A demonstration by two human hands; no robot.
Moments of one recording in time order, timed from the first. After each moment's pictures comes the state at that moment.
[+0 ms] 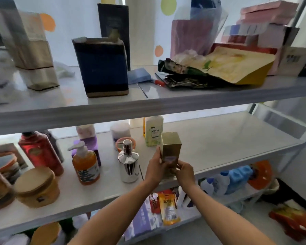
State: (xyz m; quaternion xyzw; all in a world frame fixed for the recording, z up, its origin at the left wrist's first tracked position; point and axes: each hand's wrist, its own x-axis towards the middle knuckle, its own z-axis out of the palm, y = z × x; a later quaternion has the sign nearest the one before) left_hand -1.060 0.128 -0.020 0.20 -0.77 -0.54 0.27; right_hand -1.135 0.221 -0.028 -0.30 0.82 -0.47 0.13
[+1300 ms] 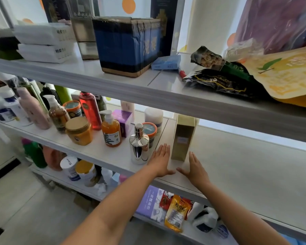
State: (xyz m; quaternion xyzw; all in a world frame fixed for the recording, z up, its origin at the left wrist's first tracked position) left_hand -1.105 0.118 -0.036 0.49 -0.85 -0.19 -0.02; right_hand -1.265 0.171 -0.060 -0.62 0.74 -0.19 0.17
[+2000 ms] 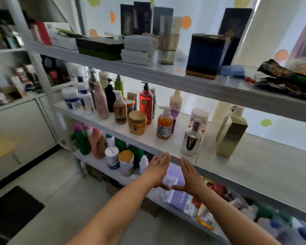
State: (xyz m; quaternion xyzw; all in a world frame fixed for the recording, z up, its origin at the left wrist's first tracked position) left_hand -0.878 0.202 -0.043 0.48 -0.87 -0.09 -0.07; right_hand -1.054 0.235 -0.053 -0.75 0.64 -0.04 0.17
